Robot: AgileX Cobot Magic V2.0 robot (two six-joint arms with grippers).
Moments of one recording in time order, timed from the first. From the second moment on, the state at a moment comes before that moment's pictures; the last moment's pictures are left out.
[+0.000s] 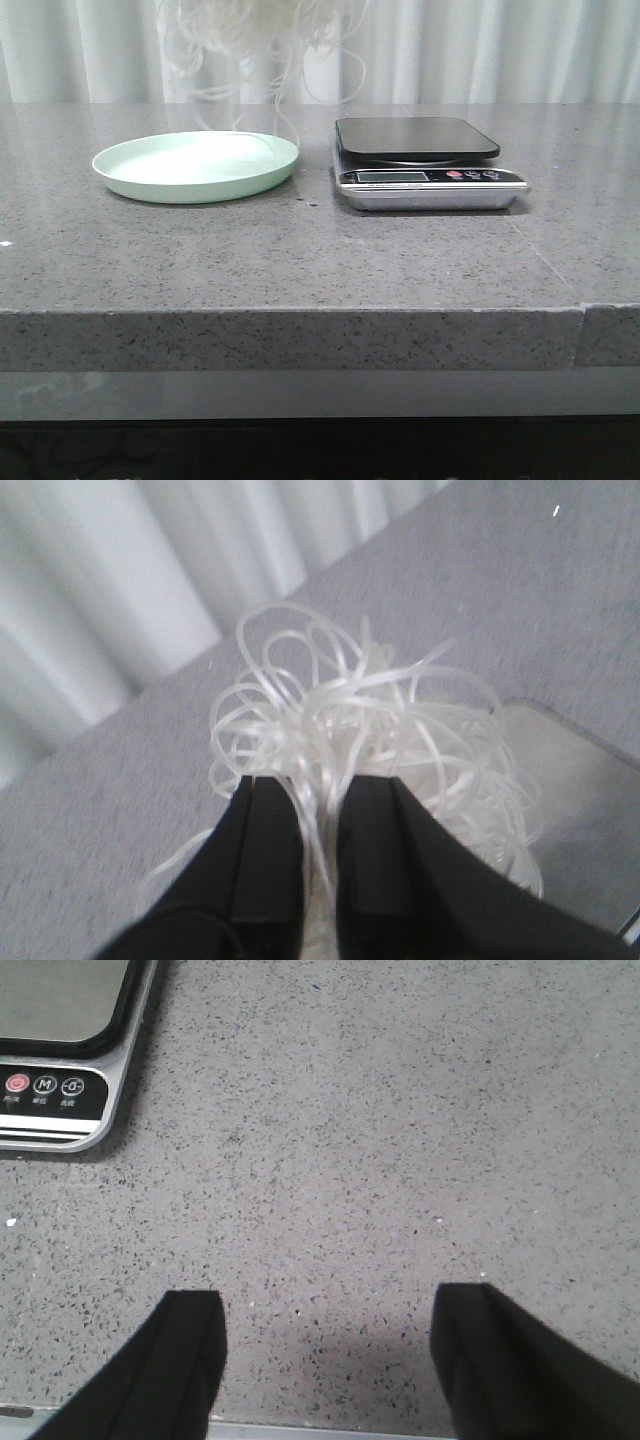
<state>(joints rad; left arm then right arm) -0.61 1.67 -1.64 0.18 0.45 0.11 0.00 0.77 -0.67 0.01 0.64 -0.01</state>
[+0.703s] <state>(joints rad) -0.75 2.00 -1.86 0.09 0.39 0.11 0.00 0.77 -0.67 0.01 0.64 -0.01</state>
